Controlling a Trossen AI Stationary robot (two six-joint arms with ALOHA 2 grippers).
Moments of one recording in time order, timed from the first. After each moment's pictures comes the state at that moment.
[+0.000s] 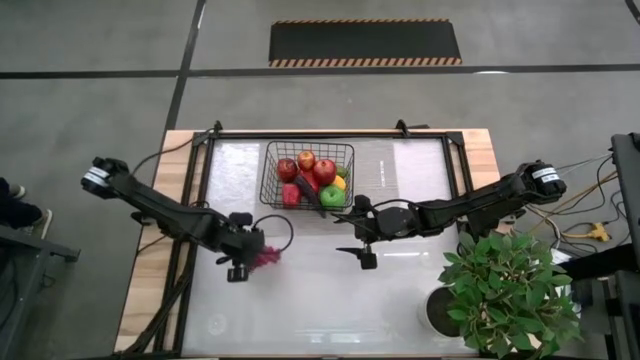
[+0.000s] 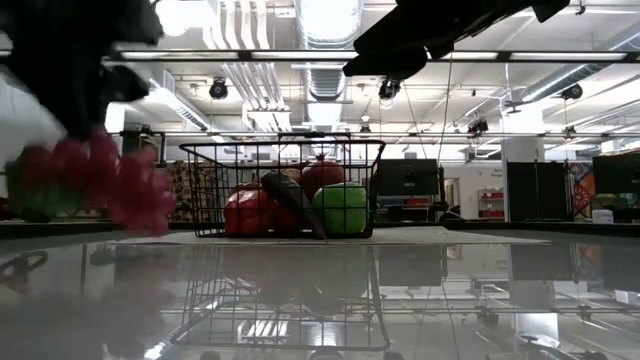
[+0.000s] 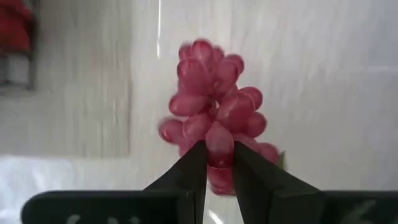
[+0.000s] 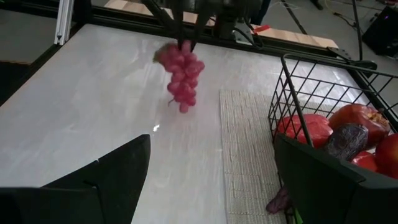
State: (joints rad) left arm -0.42 1.22 0.86 -0.85 -0.12 -0.45; right arm 0.21 1.44 0.86 0.16 0.16 -0.08
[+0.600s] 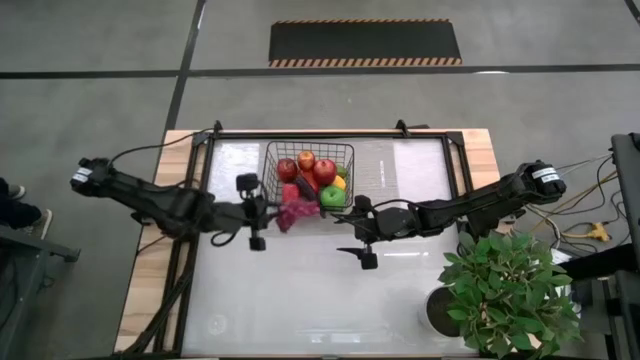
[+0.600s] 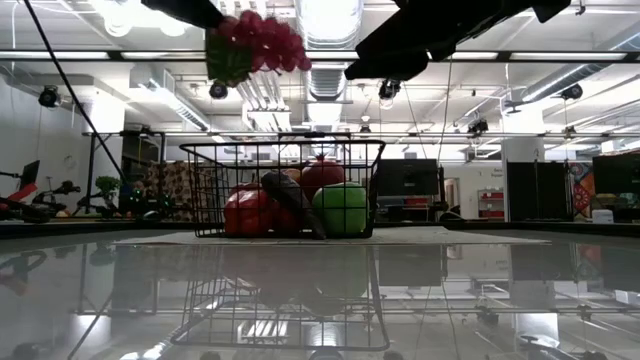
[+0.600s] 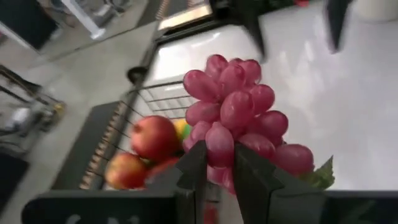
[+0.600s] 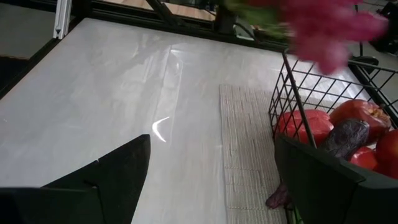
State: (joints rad) left arm -0.31 1.06 0.96 -0.47 -0.61 0.06; right arm 0.21 1.44 0.86 0.14 0.16 -0.08
